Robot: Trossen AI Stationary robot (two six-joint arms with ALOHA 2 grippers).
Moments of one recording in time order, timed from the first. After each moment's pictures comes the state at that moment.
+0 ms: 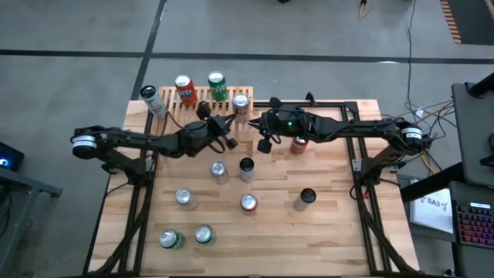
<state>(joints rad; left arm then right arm) 0.18 1.39 0.71 0.56 -0.60 0.30 -0.23 1.54 1.16 0.04 0.13 -0.24</state>
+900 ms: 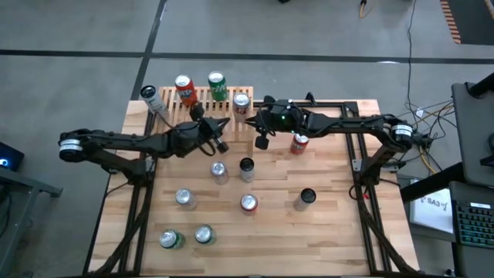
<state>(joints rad) 0.16 1.23 0.70 0.35 -0.56 0.25 -0.31 1.63 1.16 0.12 -0.01 -0.29</state>
